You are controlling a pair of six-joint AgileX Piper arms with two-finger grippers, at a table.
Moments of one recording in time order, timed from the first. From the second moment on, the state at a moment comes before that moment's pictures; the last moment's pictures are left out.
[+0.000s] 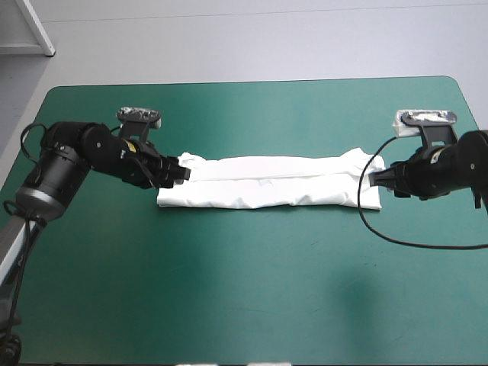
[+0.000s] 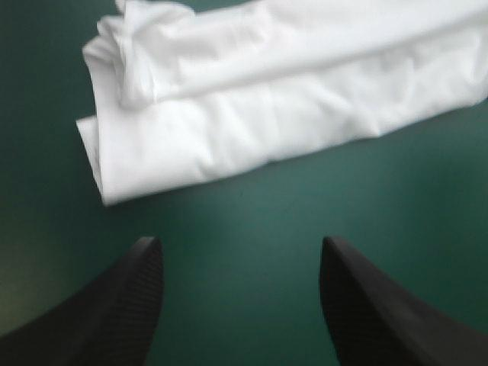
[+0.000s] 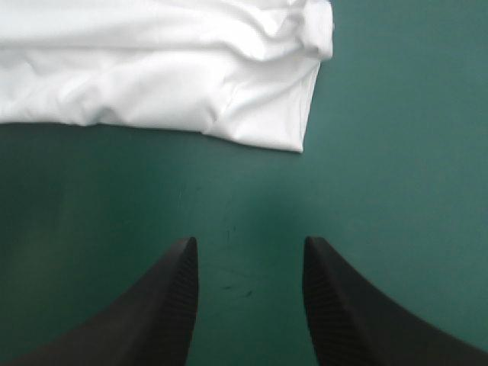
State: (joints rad) left arm -0.29 1.43 -1.40 -0.20 1.11 0.03; right arm 0.10 1.23 -1.36 0.08 1.25 0.01
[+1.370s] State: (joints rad) left arm -0.48 1.87 -1.70 -0.27 0.94 0.13; right arm 0.10 1.30 -1.31 0.08 1.16 0.01
